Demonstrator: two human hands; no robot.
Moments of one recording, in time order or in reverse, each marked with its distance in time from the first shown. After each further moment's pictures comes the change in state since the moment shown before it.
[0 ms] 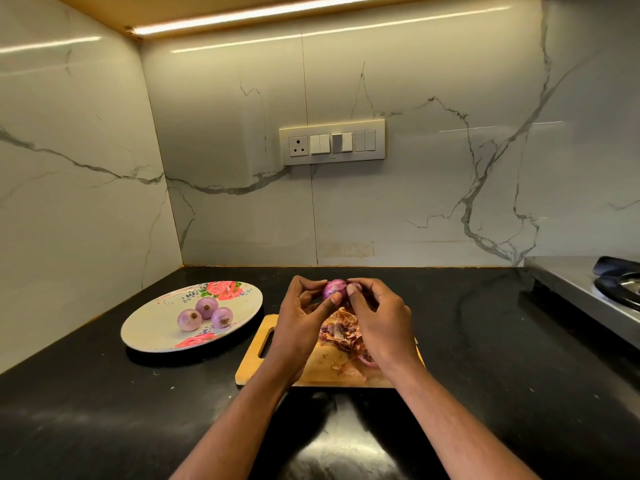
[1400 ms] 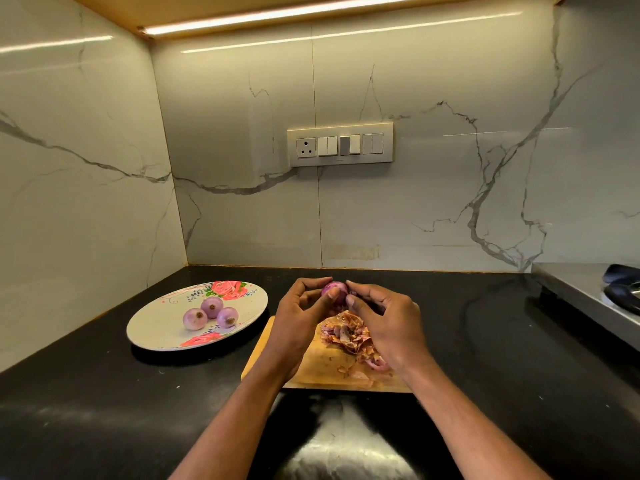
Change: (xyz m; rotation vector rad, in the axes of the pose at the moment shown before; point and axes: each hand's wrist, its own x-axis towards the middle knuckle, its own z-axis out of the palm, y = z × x) left_hand 0.004 0.007 -0.014 -0.090 -0.036 -0.070; right_hand 0.006 0.006 -0.005 0.016 -0.126 -0.084
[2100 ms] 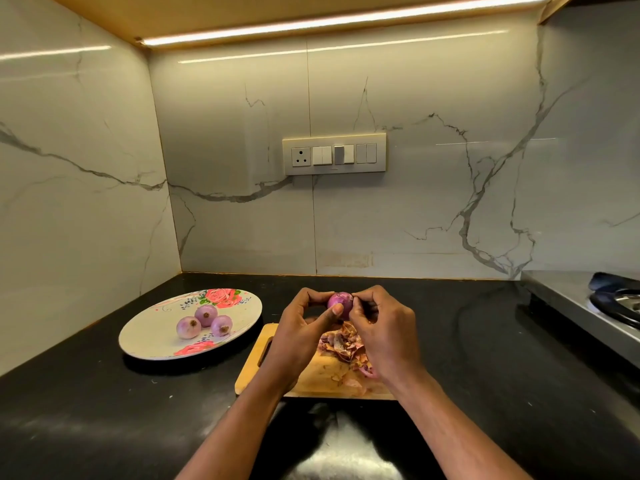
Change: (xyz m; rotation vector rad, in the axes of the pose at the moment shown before) left_hand -0.009 0.004 0.010 0.082 -0.053 0.046; right_hand -0.003 -0.002 0.002 -0.265 0.144 -0.178
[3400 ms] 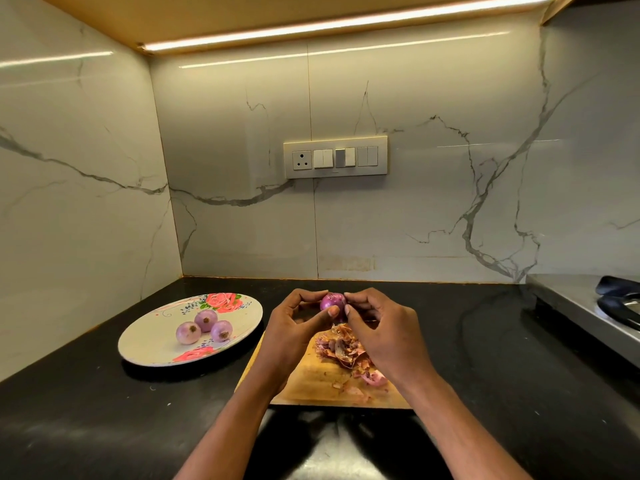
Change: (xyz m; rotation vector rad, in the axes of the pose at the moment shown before) left_hand 0.009 -0.002 -0.016 0.051 0.039 0.001; right_hand 0.007 -0.005 -0.014 0.104 -0.156 0.015
